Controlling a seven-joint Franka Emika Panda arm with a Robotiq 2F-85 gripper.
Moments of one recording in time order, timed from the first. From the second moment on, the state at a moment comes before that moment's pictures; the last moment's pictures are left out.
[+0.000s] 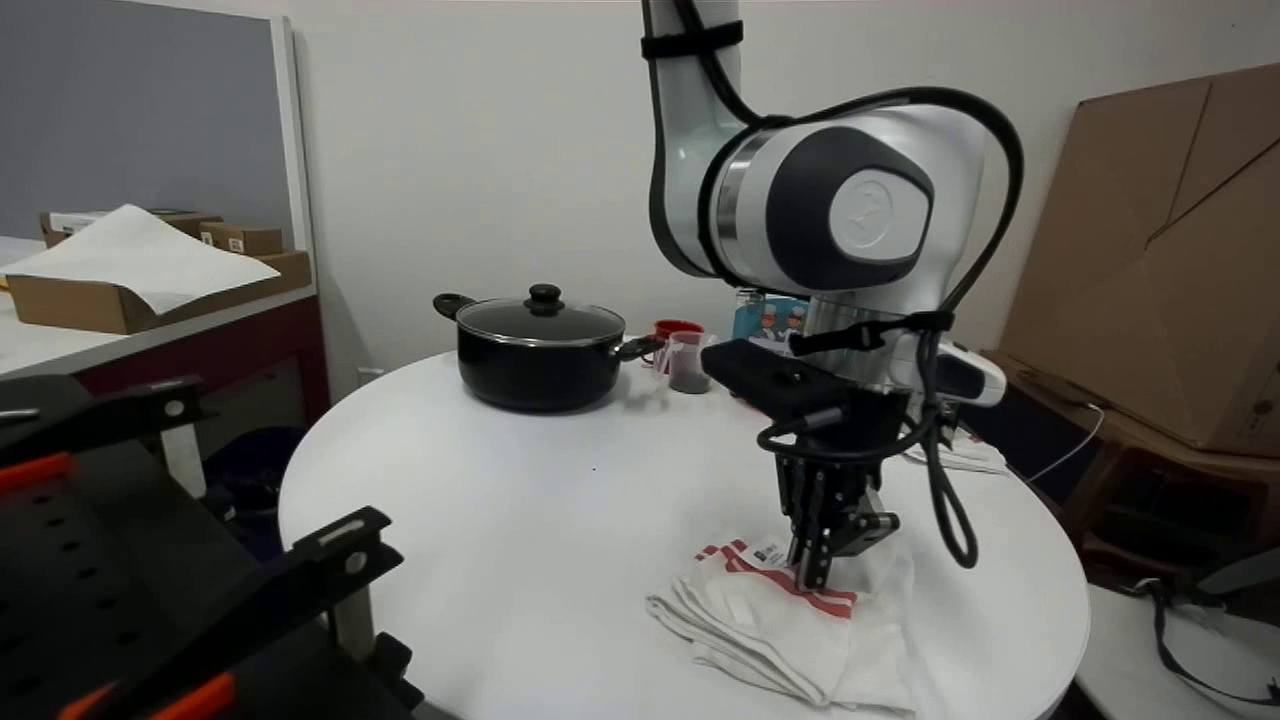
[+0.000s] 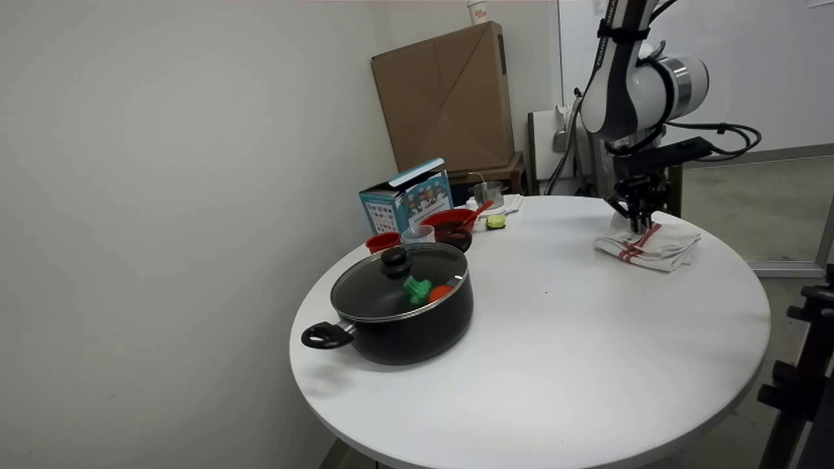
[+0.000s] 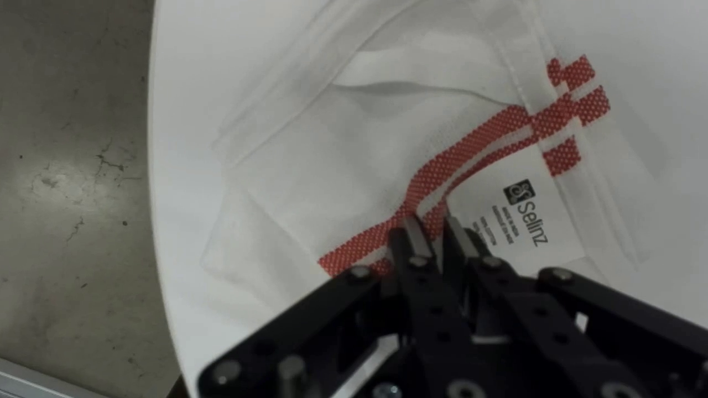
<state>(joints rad) -0.24 0.83 -0.18 -2.01 0.15 2.74 0.17</state>
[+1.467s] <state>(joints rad) -0.24 0.66 0.09 -2.21 0.15 2.82 -0.13</state>
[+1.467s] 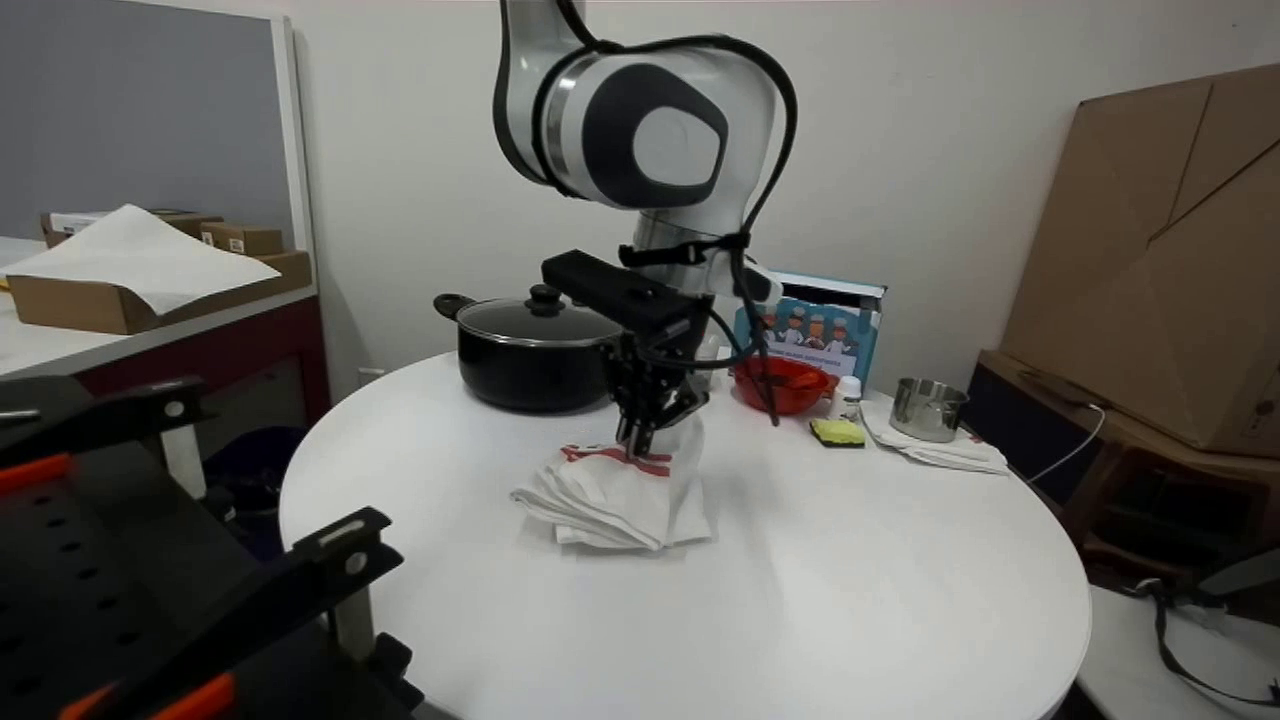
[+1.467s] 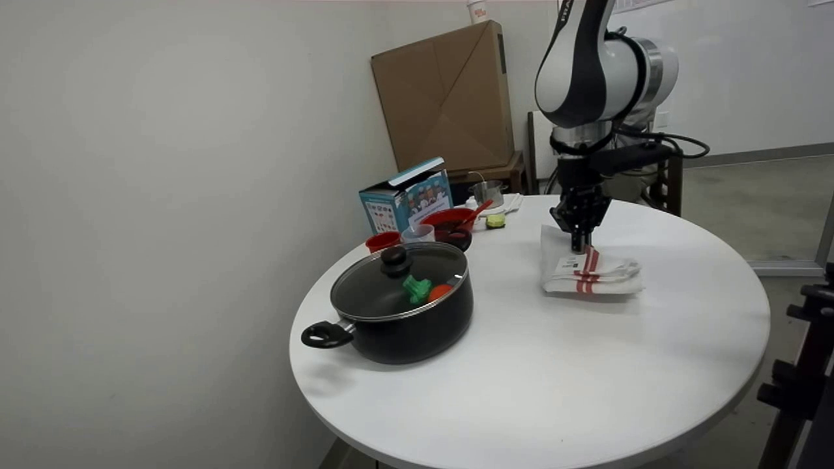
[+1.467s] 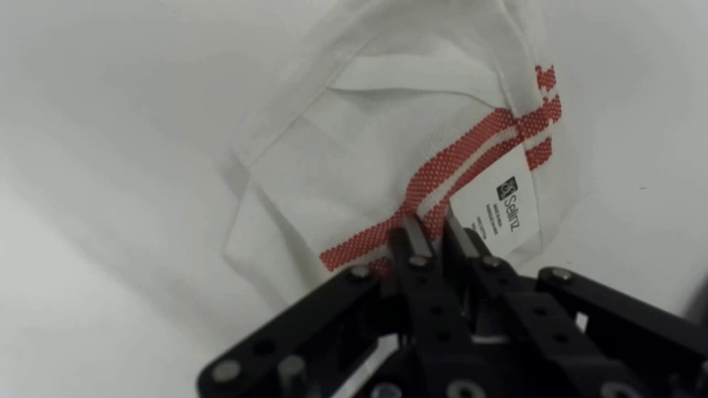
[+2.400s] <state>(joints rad) -0.13 0.83 -0.14 -2.07 0.02 2.74 -0.05</state>
